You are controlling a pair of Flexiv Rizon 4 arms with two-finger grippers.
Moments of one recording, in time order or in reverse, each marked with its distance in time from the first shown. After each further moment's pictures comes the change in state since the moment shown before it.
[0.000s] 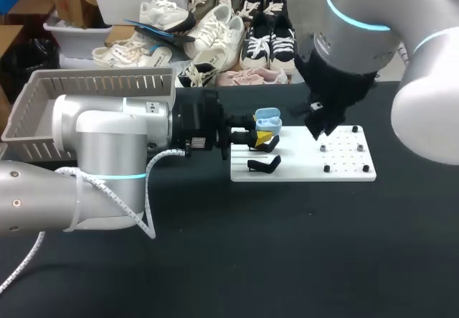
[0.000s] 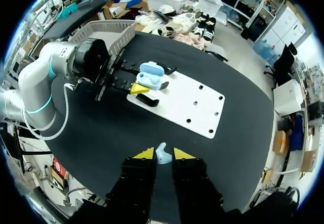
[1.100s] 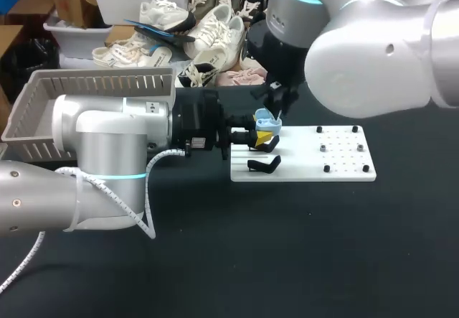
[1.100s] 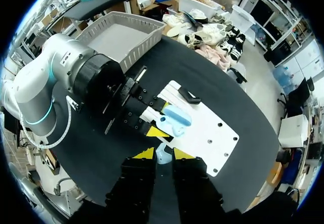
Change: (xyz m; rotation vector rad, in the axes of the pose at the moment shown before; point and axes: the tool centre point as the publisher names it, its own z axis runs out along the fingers) left arm 0.000 0.000 0.000 0.000 0.000 0.000; right arm -0.078 0.025 0.035 -0.062 0.019 -0.213
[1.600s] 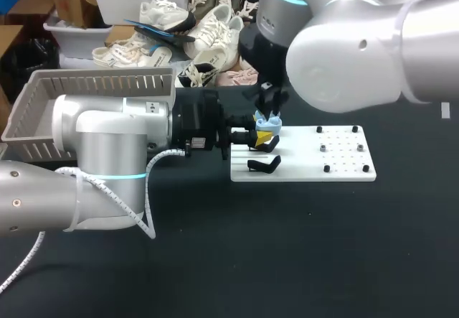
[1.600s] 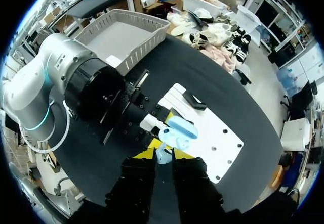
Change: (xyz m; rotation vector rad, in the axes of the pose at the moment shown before) left arm 0.000 0.000 0.000 0.000 0.000 0.000; right arm -0.015 0.003 0.017 -0.024 0.014 -0.019
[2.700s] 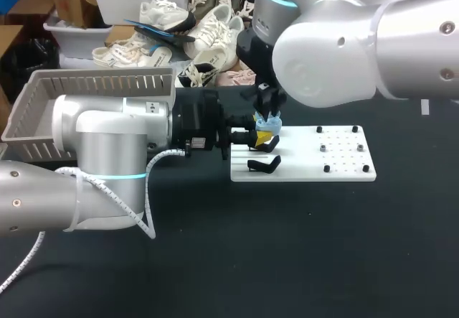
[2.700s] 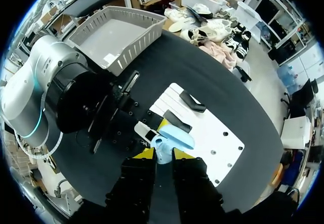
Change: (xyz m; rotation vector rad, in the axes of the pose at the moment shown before) left arm 0.000 0.000 0.000 0.000 0.000 0.000; right arm -0.009 -0.009 0.018 0.002 0.028 0.014
